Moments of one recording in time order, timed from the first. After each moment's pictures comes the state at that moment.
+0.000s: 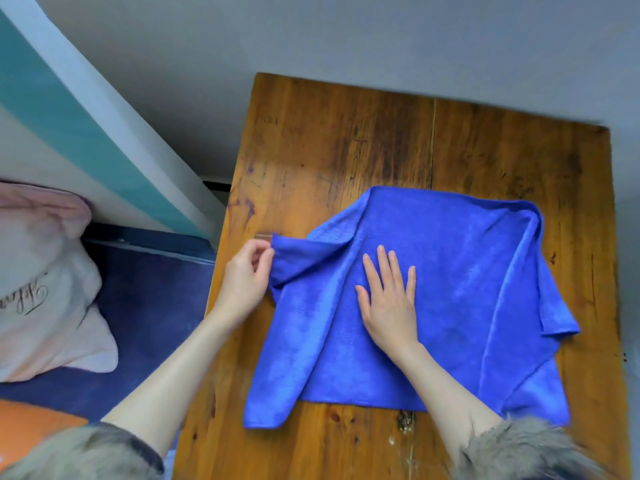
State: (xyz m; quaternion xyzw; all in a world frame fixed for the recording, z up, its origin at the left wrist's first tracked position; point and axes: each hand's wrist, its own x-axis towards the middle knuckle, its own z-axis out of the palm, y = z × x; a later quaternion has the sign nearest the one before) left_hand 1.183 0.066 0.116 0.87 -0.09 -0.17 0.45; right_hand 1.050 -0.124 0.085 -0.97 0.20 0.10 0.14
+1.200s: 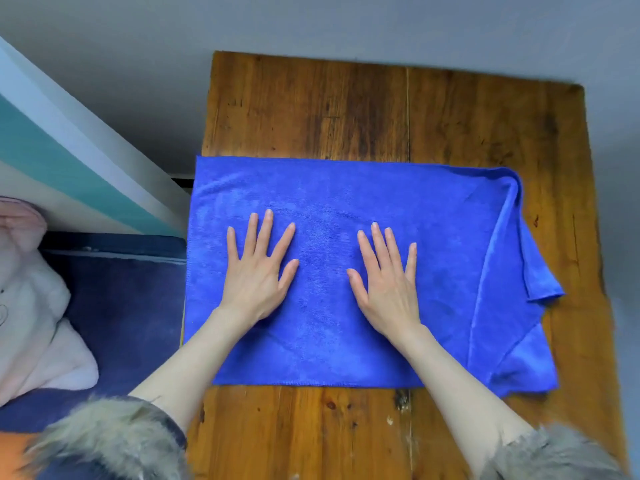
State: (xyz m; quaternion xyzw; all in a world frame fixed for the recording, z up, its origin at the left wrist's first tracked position) left_hand 1.172 0.050 0.075 0.93 -0.34 -0.15 0.04; right_hand 1.048 -0.128 0.095 -0.97 0.20 0.06 0.13
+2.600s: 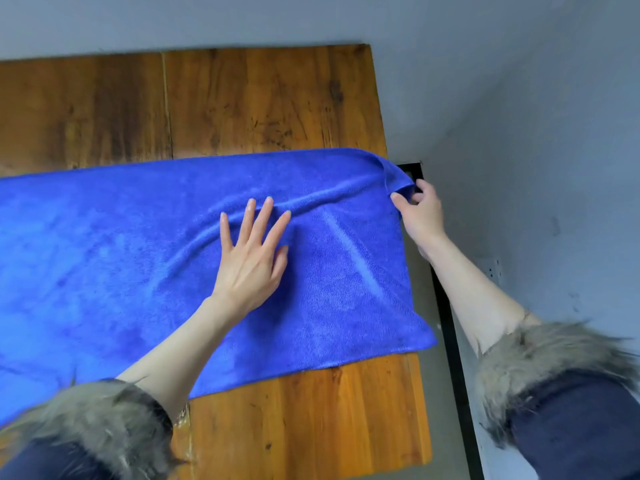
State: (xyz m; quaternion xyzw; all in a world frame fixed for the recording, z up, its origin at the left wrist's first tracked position) left_hand 1.013 -0.252 0.097 0.89 -0.43 -0.13 0.05; right_hand 0.908 -0.507 0.090 -0.68 0.55 -0.04 0.49
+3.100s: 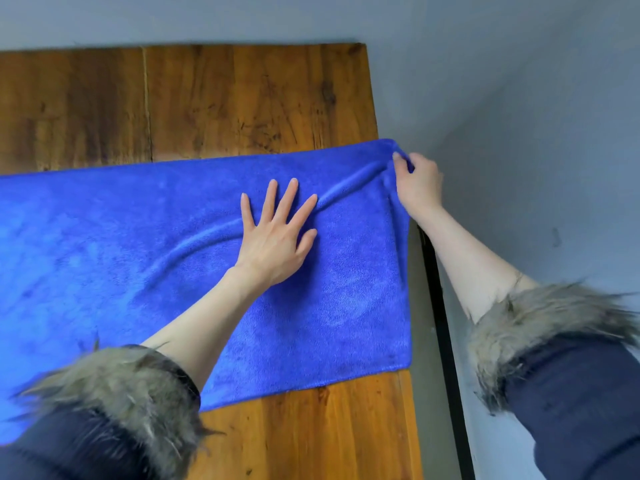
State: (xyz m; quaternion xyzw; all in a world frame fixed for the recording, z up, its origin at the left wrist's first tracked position) left_hand 1.023 -0.320 0.078 0.88 -0.44 -0.16 0.05; right_hand 0.951 -0.546 0.092 -0.79 0.47 -0.09 0.38
